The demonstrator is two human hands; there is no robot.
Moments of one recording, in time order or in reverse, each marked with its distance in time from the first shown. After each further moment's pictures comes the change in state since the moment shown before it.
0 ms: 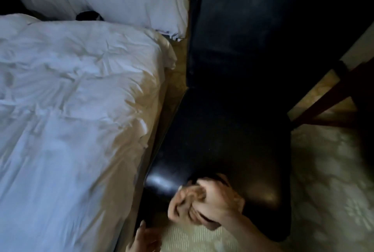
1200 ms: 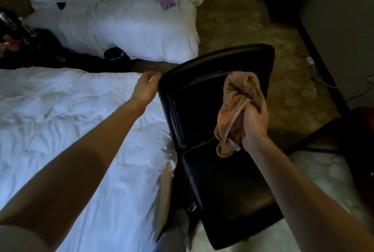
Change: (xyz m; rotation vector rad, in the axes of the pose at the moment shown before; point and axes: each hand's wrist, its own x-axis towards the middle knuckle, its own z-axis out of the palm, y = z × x) left_hand -0.368 0.510 0.212 0.698 -0.073 1.094; right_hand 0.018 -0.220 -0.419 1.416 0.549 0.119
